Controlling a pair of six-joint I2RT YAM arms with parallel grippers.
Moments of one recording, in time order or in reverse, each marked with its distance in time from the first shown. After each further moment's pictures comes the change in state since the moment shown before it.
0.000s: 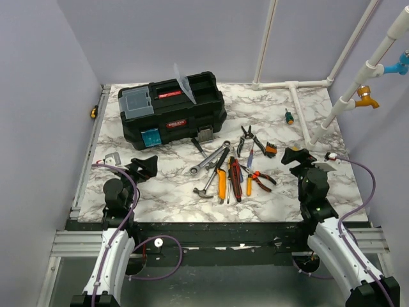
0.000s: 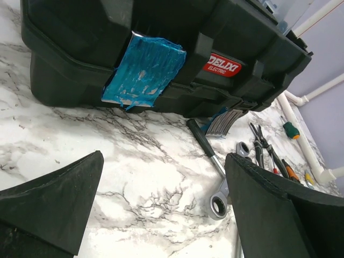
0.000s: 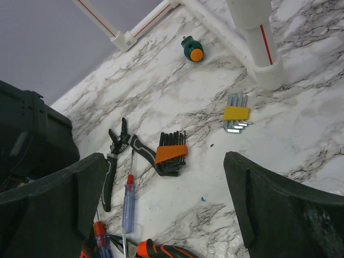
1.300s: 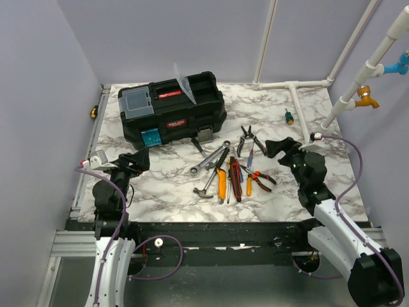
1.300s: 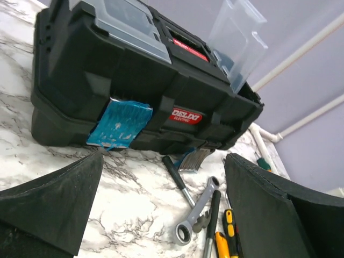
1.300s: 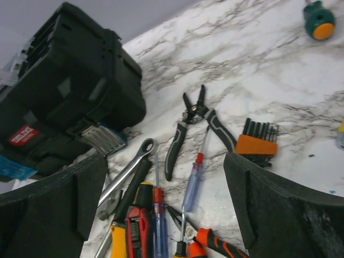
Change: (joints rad) left arm 0.000 -0.188 0.185 -0.258 -0.077 -0.045; right arm 0.000 0.243 0.130 0.112 -0.358 -0.028
